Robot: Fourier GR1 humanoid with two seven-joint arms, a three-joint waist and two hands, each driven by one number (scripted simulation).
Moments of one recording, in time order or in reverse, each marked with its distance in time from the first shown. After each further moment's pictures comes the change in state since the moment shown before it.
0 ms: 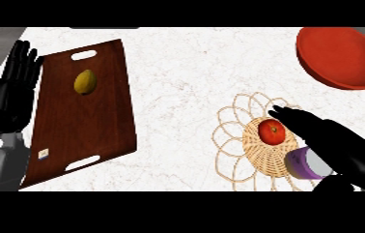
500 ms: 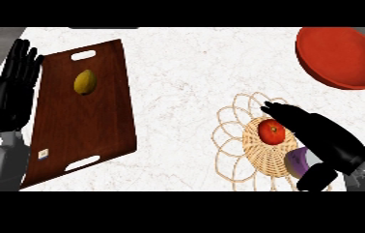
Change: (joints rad) left arm -0.013 -0.020 0.029 0.002 -0.021 -0.029 0.016; right arm -0.022 0.112 -0.030 0.131 0.142 0.006 -0.178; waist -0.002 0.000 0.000
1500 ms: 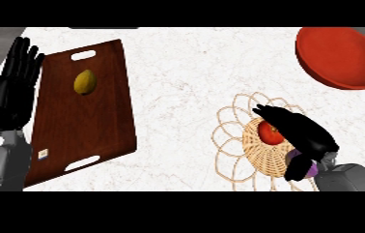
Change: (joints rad) left arm -0.013 -0.041 0.033 -0.024 -0.047 -0.021 0.025; right arm -0.023 0.155 -0.025 0.251 0.266 -0.025 -0.156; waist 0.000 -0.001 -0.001
